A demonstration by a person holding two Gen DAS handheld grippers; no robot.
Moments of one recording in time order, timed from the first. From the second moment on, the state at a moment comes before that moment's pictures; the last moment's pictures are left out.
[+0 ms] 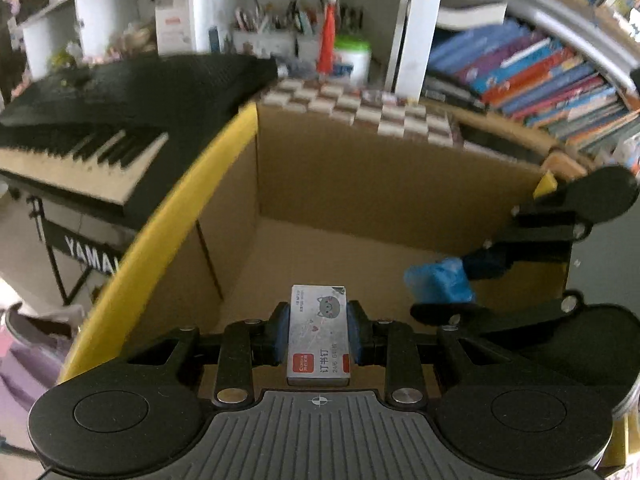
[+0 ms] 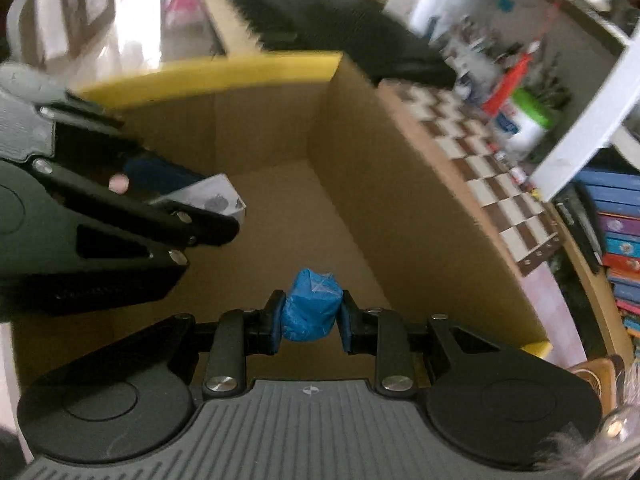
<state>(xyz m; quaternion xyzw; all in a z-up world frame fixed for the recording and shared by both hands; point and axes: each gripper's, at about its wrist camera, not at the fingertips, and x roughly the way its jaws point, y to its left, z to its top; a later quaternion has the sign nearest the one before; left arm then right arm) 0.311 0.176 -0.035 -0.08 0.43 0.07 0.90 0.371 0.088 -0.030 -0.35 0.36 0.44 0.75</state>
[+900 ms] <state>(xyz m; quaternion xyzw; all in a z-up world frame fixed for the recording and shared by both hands) 0.293 0.142 -0.031 -0.08 0.43 0.07 0.90 0.347 0.068 -0.051 -0.52 0.20 0.56 0.61</state>
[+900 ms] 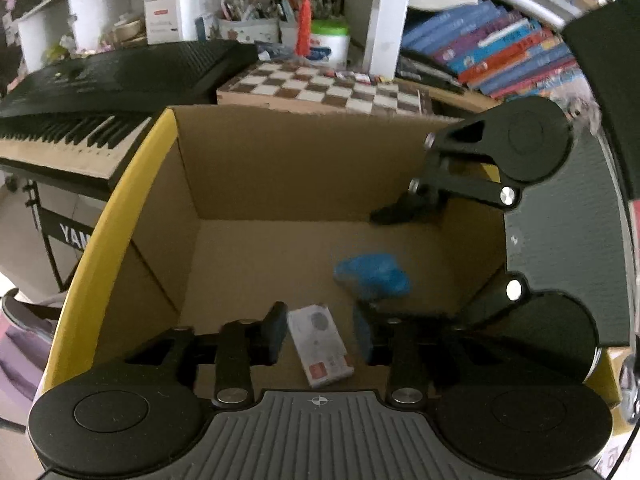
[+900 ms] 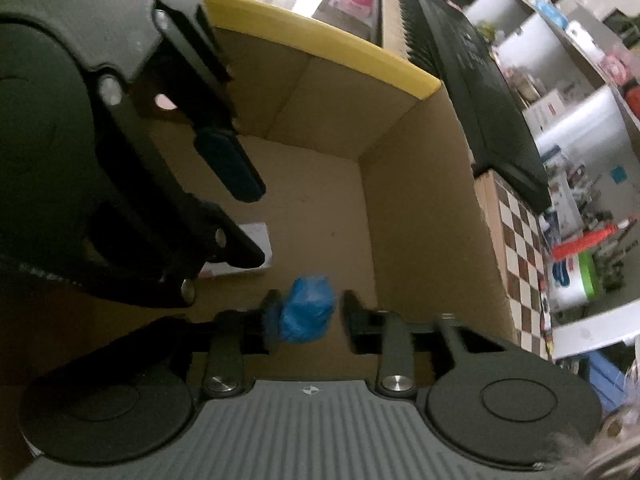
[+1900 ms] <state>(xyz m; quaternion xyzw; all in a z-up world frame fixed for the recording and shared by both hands) 0.153 0.124 0.046 -0.04 0.22 0.07 0.97 0.232 -0.052 0.061 -0.21 0.15 0.33 0.91</state>
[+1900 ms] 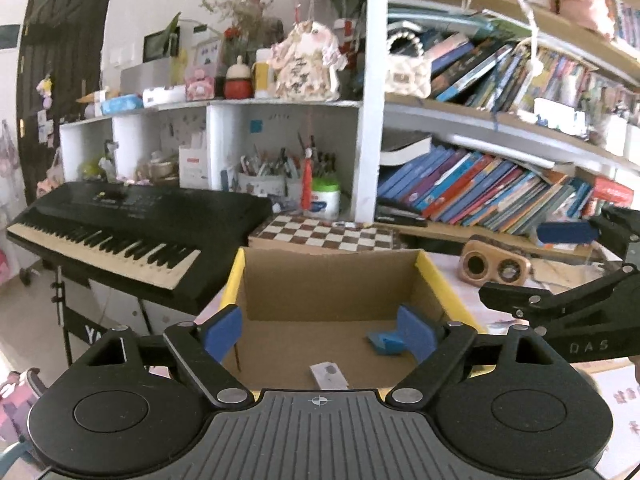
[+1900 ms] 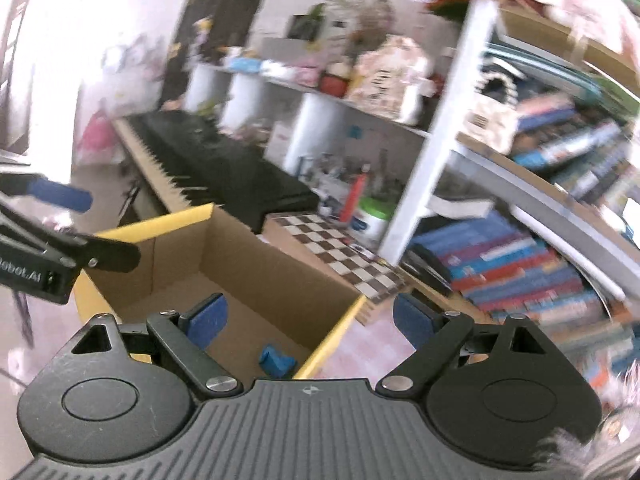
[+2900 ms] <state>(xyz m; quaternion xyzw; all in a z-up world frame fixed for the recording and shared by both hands) 0.040 0.070 -0.002 -0.03 0.27 0.00 0.96 0.046 -0.118 -0.002 -0.11 0.24 0.14 0.95</state>
